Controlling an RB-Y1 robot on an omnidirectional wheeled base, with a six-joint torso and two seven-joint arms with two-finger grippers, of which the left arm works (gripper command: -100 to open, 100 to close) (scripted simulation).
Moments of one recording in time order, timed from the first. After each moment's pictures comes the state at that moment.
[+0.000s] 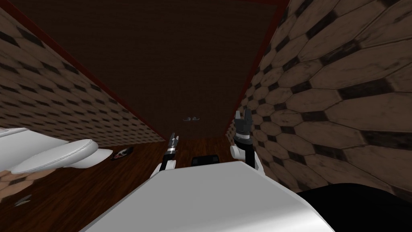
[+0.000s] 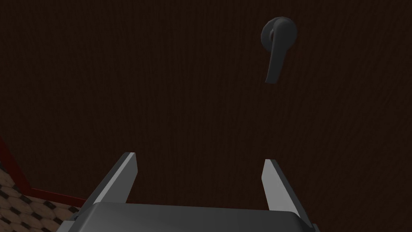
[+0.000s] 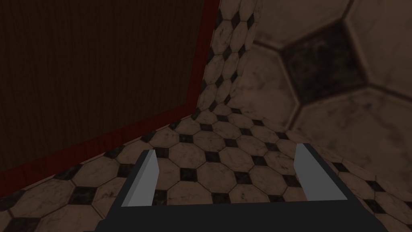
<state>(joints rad) 0.26 0.21 0.05 -1.27 0.06 -0.71 0.18</state>
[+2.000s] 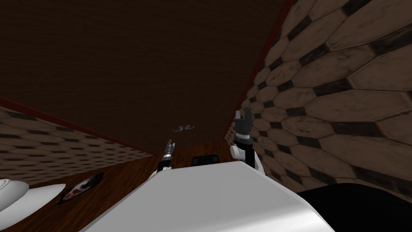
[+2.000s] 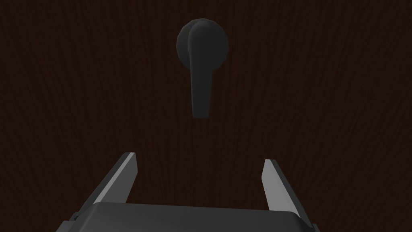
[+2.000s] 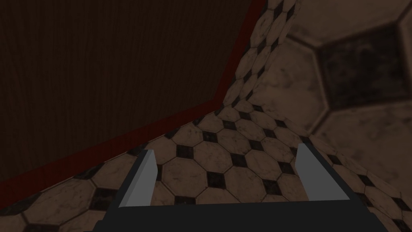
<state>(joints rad) 0.17 0.28 0.08 -0.86 0.10 -0.82 0.21</state>
